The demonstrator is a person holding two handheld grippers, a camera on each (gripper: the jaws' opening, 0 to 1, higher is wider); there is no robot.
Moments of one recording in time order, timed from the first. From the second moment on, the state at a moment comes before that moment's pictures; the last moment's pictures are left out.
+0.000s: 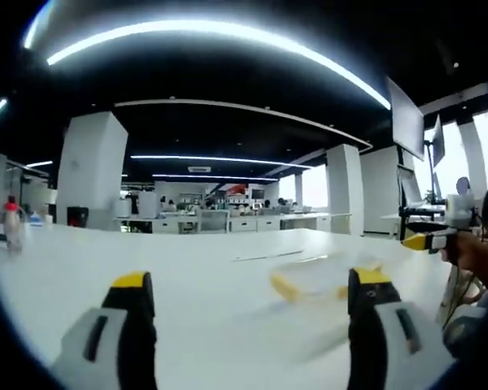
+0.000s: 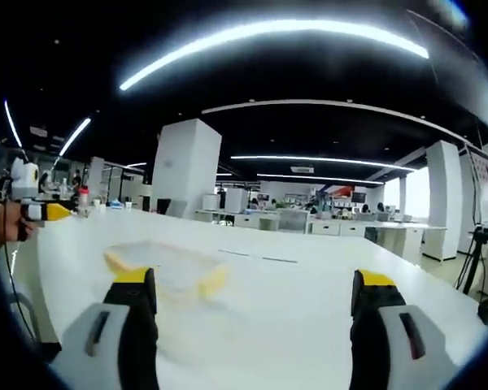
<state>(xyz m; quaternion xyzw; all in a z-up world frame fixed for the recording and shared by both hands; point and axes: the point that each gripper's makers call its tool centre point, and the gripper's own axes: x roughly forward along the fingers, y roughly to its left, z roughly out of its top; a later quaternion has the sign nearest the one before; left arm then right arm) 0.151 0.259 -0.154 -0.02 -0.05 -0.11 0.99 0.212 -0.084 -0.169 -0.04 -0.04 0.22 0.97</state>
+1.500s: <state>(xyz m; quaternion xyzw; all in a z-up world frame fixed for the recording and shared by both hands) 0.112 0.272 -0.130 0.00 -0.06 -0.06 1.00 0.176 -0.096 -0.149 -0.02 -0.04 0.20 0.98</state>
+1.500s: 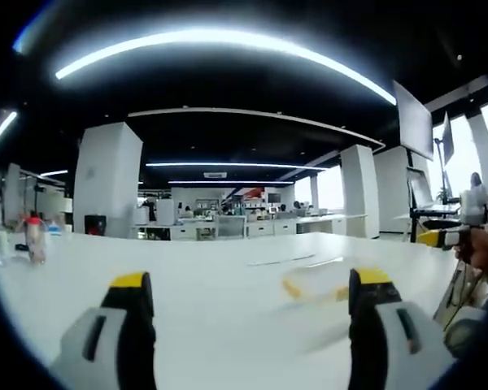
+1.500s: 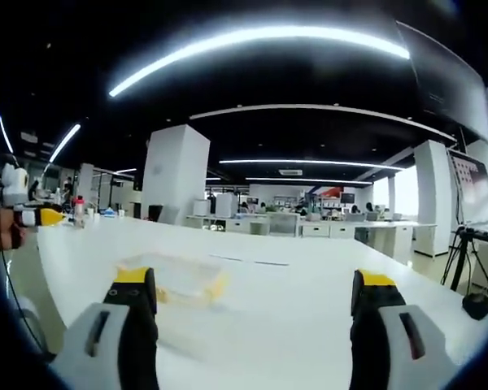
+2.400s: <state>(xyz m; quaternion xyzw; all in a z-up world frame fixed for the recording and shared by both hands) 0.112 0.268 -0.139 -0.02 -0.06 -0.07 1.00 0.176 -0.101 -0.146 -0.02 -0.05 0.19 0.98</state>
